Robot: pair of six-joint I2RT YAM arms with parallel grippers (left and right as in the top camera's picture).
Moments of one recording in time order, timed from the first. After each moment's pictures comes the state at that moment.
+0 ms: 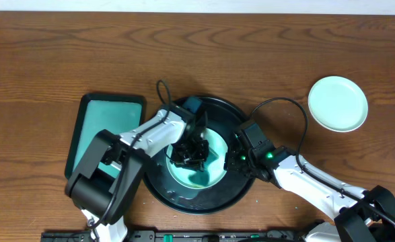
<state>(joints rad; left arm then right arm) -0.55 1.89 1.08 -0.88 0.49 -0.46 0.60 1.48 0.62 -0.30 -0.23 0.81</state>
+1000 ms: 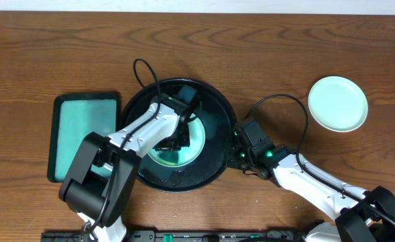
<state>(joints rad) -0.52 1.86 1.14 -0.91 -0.08 -0.61 0.60 1.48 0.64 -0.29 -0.19 0.82</state>
